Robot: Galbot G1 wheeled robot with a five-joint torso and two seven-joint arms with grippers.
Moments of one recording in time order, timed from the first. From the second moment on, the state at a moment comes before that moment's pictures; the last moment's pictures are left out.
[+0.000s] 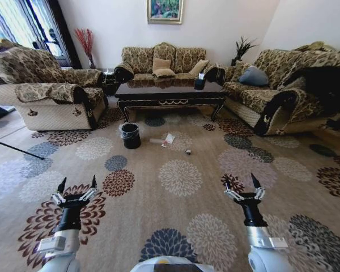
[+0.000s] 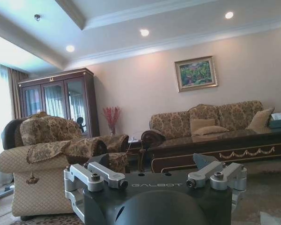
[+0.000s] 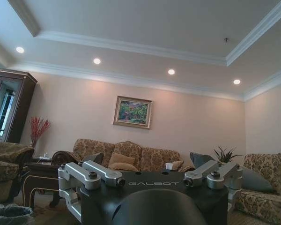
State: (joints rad) left arm 1.83 -1.54 -0.85 -2.35 -0.13 -0.17 0.00; right arm -1.77 1.30 0.73 2.10 0.23 0.54 -0.01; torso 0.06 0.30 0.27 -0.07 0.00
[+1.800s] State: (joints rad) left arm 1.81 -1.54 -0.87 -2.35 -0.14 -0.16 0.00; right arm -1.77 1.31 0.71 2.06 0.23 0.54 -0.03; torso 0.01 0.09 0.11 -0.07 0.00
